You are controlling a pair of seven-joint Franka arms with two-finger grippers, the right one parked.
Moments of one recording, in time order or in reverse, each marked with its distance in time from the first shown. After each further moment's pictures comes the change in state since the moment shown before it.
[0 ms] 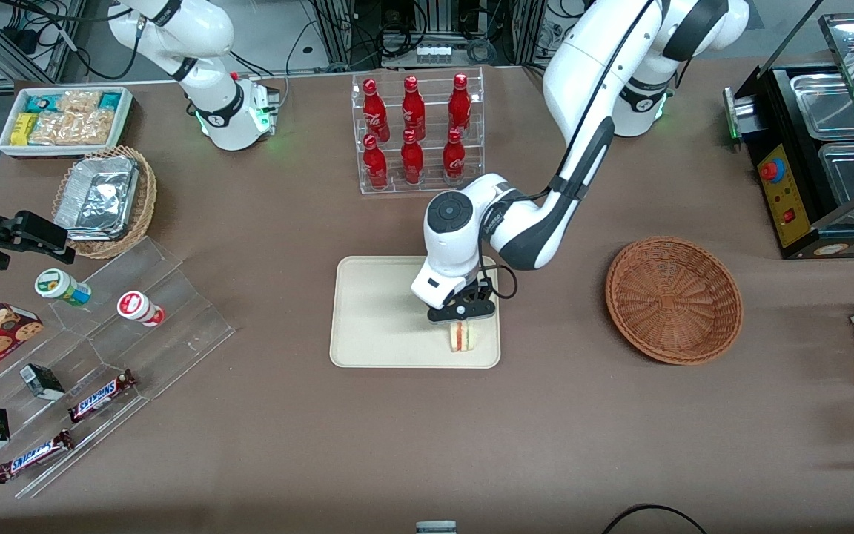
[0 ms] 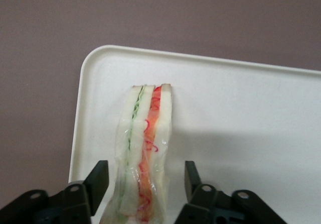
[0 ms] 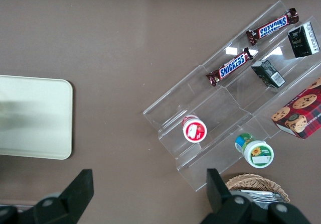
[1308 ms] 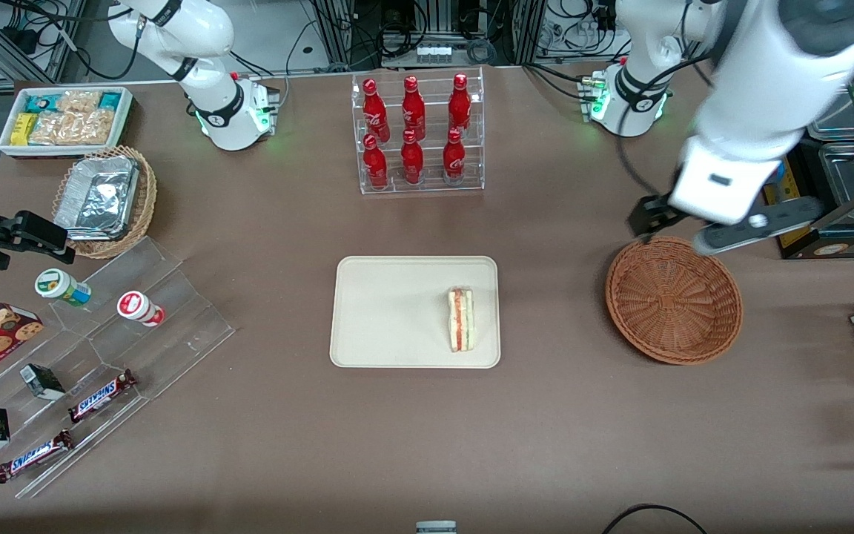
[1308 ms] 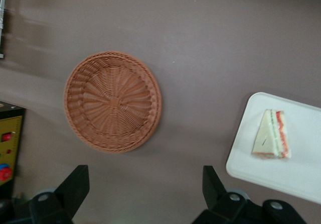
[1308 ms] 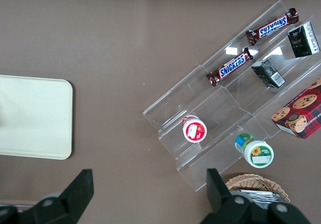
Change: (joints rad) arm 0.405 -0.625 0.028 0.039 -0.131 -0.748 0.434
